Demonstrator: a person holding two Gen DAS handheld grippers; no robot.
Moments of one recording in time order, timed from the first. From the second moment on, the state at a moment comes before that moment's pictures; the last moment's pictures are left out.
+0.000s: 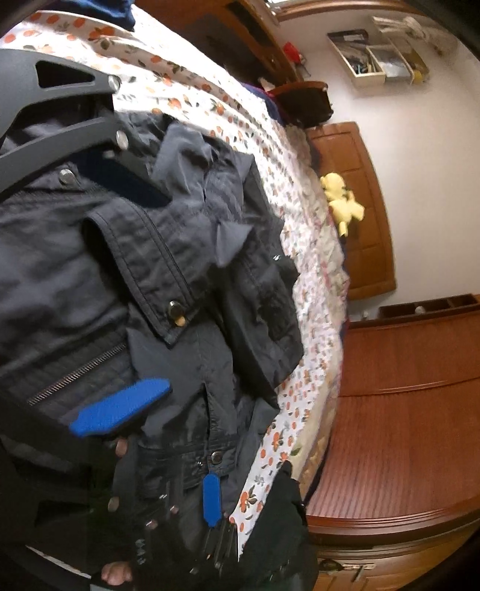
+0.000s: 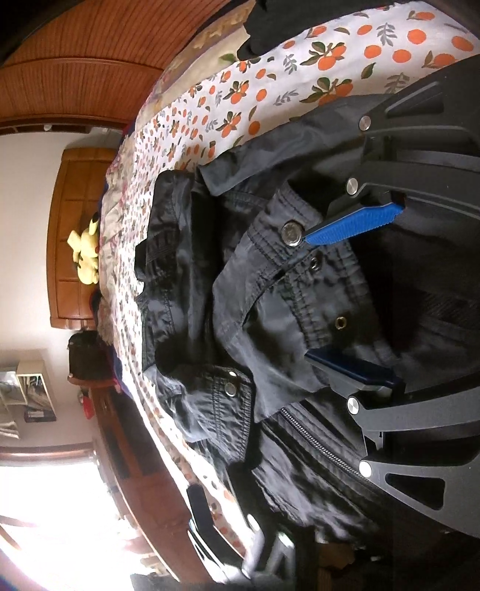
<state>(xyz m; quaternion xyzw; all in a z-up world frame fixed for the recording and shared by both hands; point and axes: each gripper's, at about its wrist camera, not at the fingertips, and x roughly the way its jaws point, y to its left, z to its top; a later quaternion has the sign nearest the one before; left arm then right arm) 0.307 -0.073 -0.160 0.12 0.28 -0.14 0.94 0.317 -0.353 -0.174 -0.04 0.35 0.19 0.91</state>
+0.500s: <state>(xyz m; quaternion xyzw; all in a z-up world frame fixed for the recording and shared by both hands) 0.394 -0.110 -0.202 0.10 0.41 -0.09 0.90 0.298 -0.375 -0.162 -0.02 0.34 0.22 0.91</state>
